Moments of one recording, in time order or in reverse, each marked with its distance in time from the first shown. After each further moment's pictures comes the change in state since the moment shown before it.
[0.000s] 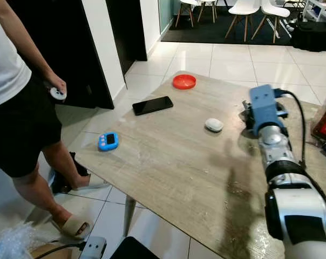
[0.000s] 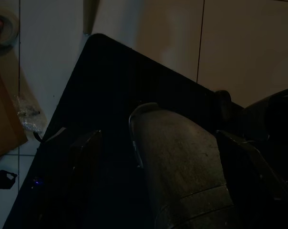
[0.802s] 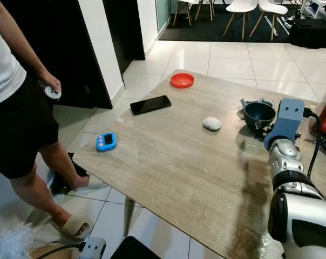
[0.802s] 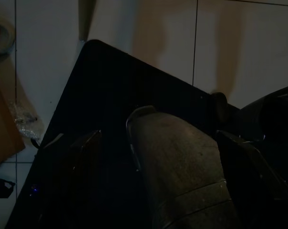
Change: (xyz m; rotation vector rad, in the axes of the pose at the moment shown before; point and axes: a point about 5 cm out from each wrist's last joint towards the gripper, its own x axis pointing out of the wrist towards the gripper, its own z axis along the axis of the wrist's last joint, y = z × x) left arm -0.003 0.001 -0.002 0.002 -0.034 -0.023; right arm -0.008 -0.006 -0.032 0.356 0.095 0.026
